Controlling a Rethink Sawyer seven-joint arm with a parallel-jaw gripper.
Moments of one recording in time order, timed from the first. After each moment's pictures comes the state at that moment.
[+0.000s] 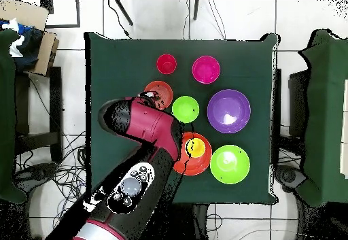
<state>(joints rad) 0.32 -0.40 -0.59 1.52 0.46 0.47 2.76</state>
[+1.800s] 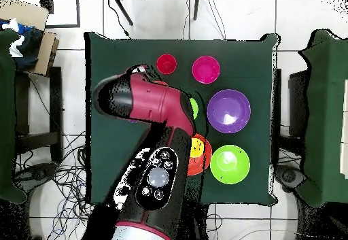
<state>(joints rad) 0.16 -0.56 -0.37 1.40 0.24 0.50 2.68</state>
